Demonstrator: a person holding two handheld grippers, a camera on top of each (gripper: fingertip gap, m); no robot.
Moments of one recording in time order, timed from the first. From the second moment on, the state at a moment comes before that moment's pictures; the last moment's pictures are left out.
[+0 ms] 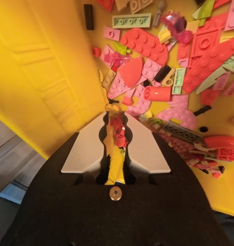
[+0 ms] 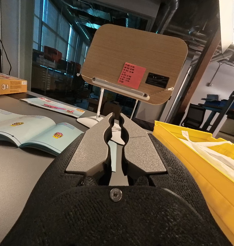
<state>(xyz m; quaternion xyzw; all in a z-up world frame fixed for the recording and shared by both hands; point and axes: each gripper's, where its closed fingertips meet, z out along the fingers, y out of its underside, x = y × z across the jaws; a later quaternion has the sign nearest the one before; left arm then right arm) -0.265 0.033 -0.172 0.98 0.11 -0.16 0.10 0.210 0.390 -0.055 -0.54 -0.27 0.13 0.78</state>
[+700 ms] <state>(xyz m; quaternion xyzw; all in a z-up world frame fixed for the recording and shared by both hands) -0.177 0.110 -0.035 0.92 0.03 -0.03 -0.39 0.206 0.385 -0.048 -0.53 -0.28 0.13 0.79</state>
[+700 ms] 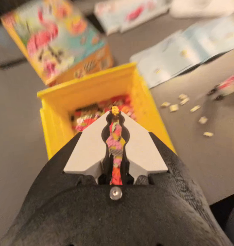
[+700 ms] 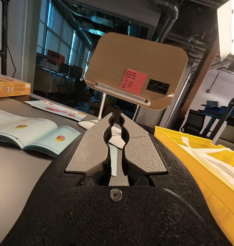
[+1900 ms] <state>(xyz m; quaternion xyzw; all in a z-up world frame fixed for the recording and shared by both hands) 0.083 0.176 -0.073 0.65 -0.30 -0.29 -0.63 0.078 0.160 -0.063 -0.44 -0.59 0.53 0.43</state>
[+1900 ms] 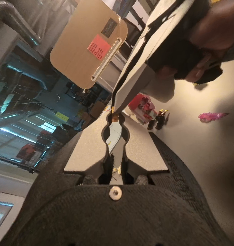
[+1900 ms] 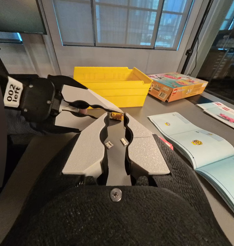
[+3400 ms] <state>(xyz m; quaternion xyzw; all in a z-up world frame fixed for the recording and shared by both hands) 0.090 0.171 -0.070 0.61 -0.31 -0.31 -0.66 0.088 0.157 -0.062 -0.42 -0.57 0.60 0.37</state>
